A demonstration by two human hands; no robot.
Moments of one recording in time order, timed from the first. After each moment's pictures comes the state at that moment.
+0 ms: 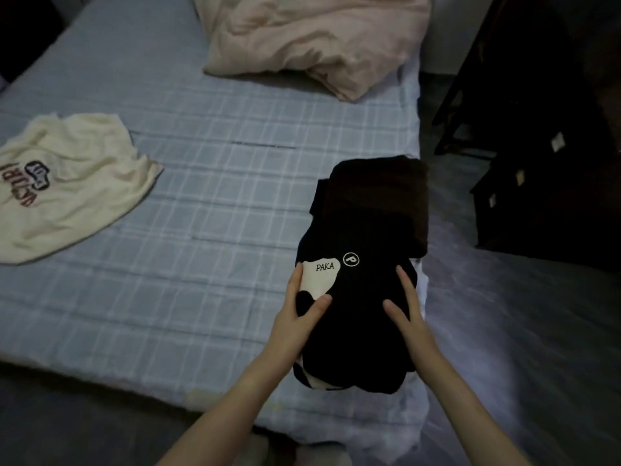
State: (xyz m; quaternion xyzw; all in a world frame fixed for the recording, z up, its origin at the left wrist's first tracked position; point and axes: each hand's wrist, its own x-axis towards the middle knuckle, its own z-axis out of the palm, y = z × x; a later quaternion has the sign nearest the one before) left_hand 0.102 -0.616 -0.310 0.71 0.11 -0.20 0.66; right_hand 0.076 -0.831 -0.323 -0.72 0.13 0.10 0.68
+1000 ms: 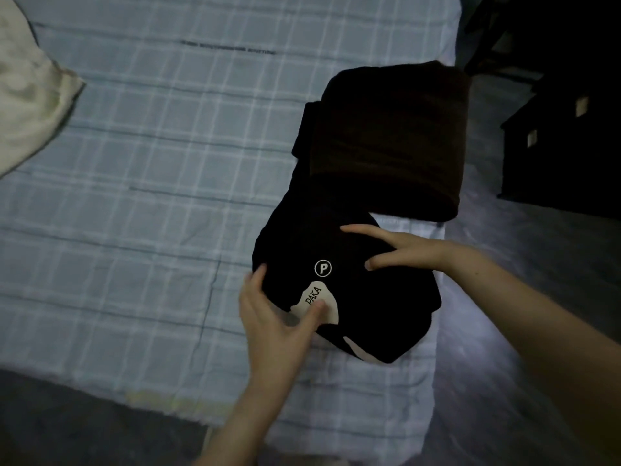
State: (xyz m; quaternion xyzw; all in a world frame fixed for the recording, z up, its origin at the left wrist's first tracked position) left_hand 0.106 -0.655 -0.444 0.85 0.18 -0.01 0.50; right_hand 0.250 -0.903 -0.478 -0.73 -0.12 0.50 0.45
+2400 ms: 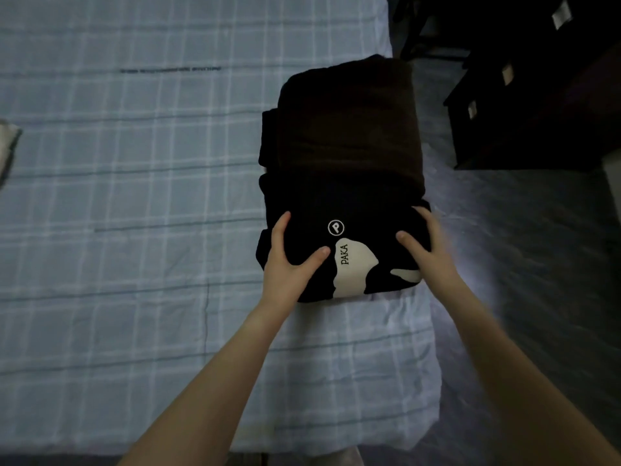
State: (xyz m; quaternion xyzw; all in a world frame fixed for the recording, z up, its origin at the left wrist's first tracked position) left_hand 0.201 -0.656 -0.465 0.76 0.07 -0.20 0.62; right_hand 0.152 -0.901 -0.465 -0.77 0.26 0.01 0.59
